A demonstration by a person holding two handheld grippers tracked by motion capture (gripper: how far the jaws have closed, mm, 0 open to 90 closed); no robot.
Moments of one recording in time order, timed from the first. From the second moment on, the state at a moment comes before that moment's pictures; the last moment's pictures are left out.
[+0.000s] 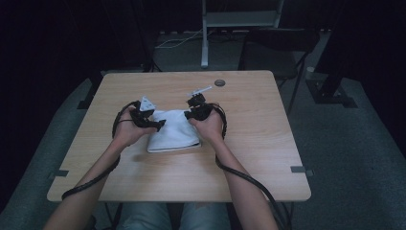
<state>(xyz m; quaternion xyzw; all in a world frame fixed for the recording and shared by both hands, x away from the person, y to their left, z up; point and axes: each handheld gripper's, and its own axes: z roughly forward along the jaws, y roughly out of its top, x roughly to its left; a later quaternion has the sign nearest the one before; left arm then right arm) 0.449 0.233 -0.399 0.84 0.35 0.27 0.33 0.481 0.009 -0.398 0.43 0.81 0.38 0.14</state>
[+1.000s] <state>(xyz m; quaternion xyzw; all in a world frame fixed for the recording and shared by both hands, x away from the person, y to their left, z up) 0.458 0.220 -0.411 0.85 0.34 0.25 0.33 0.500 0.011 -0.422 0.45 0.81 0.34 0.15</state>
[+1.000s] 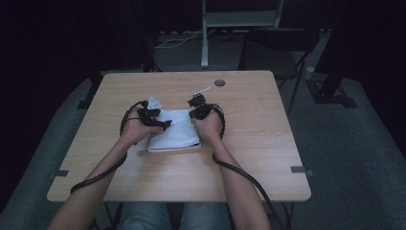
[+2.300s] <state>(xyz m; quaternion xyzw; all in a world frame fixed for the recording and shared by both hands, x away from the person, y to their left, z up) 0.397 0.249 -0.429 0.85 0.33 0.27 0.31 0.404 -0.007 -0.429 0.38 0.84 0.35 0.16</state>
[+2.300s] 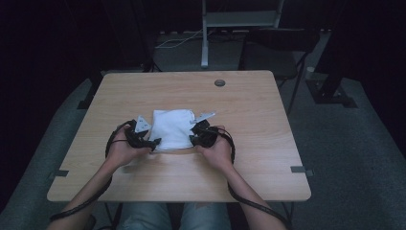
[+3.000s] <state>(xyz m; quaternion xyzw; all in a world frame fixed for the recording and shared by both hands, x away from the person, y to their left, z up) 0.409 0.255 -0.425 0.84 0.34 0.27 0.31 0.408 -0.006 -0.426 0.40 0.82 0.38 0.18</state>
